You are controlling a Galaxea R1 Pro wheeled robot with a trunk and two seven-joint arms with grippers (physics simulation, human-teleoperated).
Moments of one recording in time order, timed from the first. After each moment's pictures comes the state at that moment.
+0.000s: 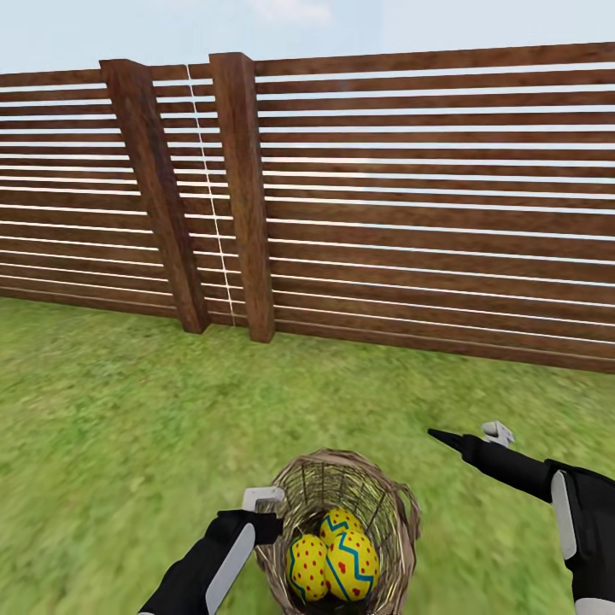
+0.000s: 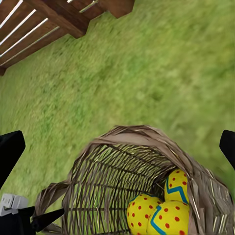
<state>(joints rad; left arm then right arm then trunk) -0.42 -0.12 -0.32 -0.85 0.41 0.61 0.34 -0.43 -0.13 -0.54 -1.29 0.02 0.95 0.97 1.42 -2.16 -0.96</state>
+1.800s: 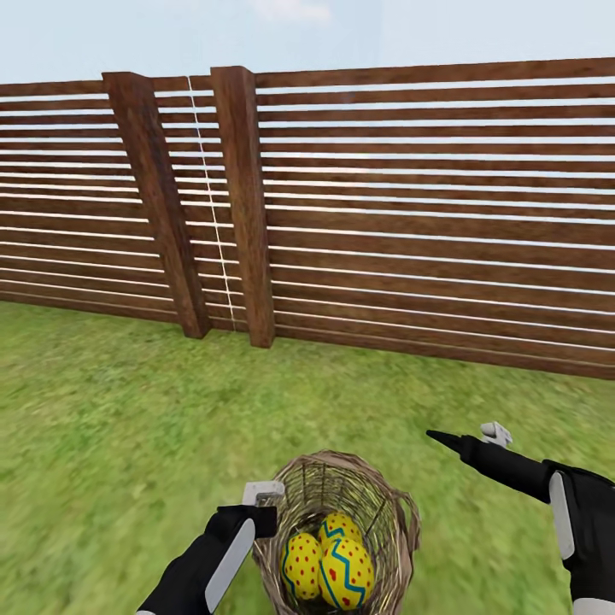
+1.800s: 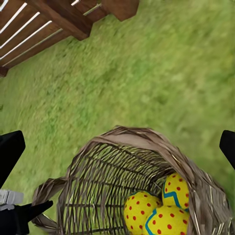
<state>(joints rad) -0.42 -0.12 -0.31 -0.89 0.41 0.62 0.34 -0.43 -0.12 -0.54 -1.29 0.02 0.94 0.97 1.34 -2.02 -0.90</state>
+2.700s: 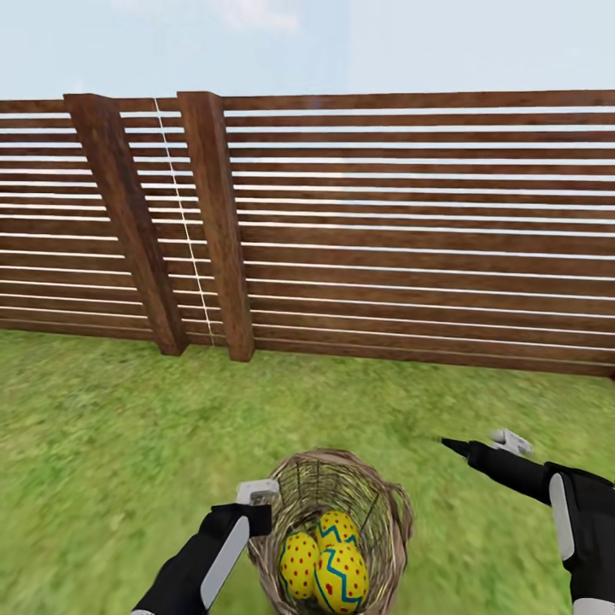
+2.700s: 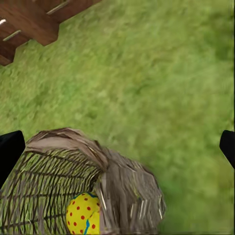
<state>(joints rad) -0.42 -0.11 -0.27 -0.89 0.42 0.61 0.34 -0.43 -0.12 -0.55 -1.28 0.02 0.93 0.68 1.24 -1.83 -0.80</state>
